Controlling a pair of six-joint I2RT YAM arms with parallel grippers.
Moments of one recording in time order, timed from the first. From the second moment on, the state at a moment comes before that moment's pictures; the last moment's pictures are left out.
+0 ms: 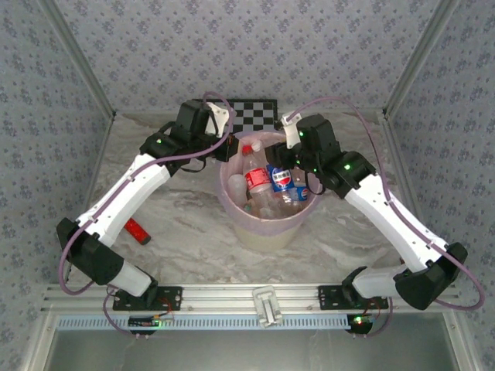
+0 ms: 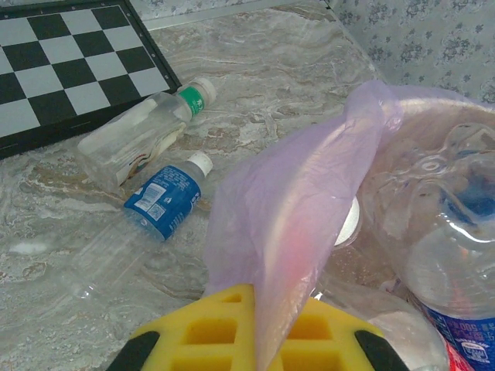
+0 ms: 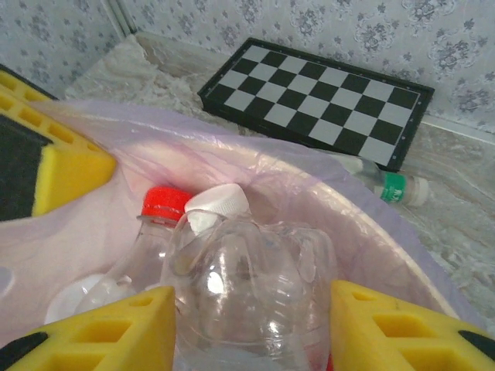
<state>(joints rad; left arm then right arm) -0.61 1.50 1.58 -0.71 0.22 -0.26 0.63 1.31 1.42 -0.65 0.02 0.13</state>
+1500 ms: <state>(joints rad) -0.72 1.70 1.76 -0.66 0.25 -0.26 0.11 1.14 1.48 -0.94 -0.10 0.29</state>
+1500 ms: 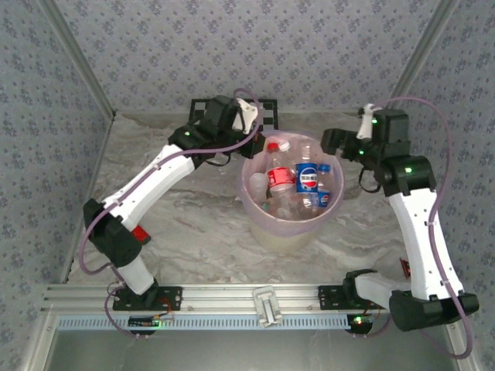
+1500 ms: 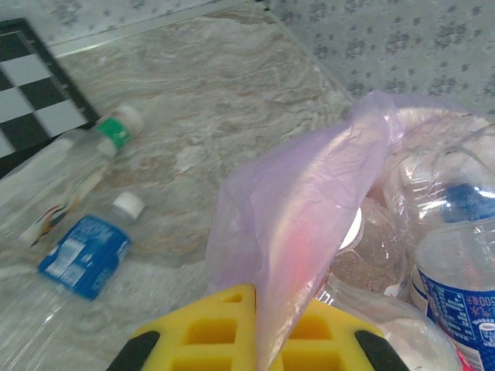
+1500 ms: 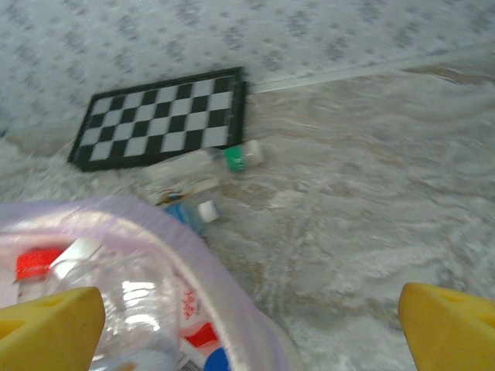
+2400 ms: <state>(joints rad) -0.63 1.70 1.99 -0.78 0.32 -0.07 -0.25 1.11 1.35 -0.92 -0.47 0.40</state>
